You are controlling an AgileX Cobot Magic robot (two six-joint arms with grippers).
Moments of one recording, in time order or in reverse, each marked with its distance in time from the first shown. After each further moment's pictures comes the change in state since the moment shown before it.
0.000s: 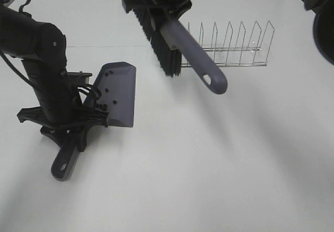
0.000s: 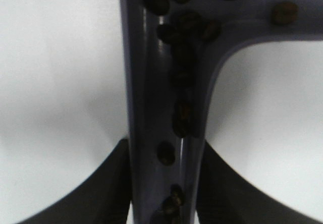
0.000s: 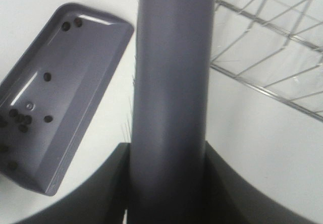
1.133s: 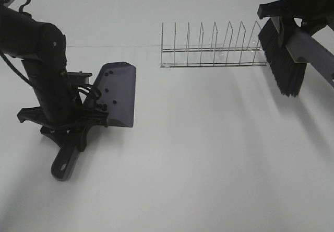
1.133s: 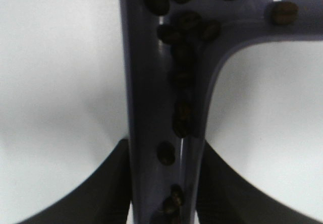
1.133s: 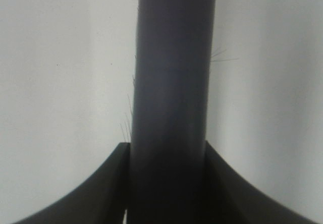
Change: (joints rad) left arm 0.000 0.000 0.000 0.000 -0.001 0.000; right arm -0.488 -0.214 0.484 0.066 0.001 -0.054
